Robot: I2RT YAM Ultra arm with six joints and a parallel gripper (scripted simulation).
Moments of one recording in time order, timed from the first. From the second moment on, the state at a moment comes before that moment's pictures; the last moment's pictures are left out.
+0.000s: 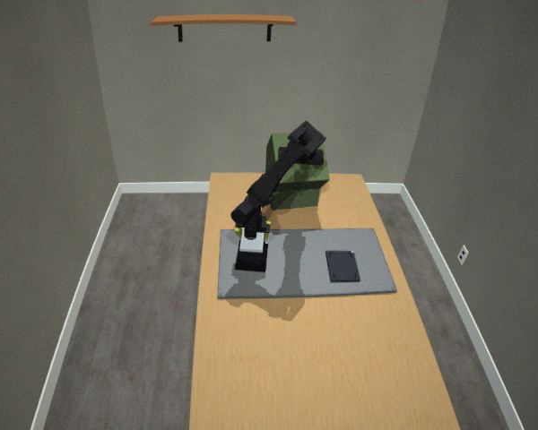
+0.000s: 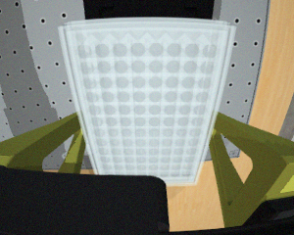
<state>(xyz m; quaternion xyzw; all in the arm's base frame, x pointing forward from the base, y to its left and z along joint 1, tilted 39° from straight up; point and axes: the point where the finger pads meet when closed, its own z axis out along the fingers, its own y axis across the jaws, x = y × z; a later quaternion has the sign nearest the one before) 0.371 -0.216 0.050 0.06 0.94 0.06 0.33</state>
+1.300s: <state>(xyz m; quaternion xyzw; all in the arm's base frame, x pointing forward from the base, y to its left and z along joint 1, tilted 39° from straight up) 0.381 -0.214 0.028 0.06 0.94 0.07 0.32</state>
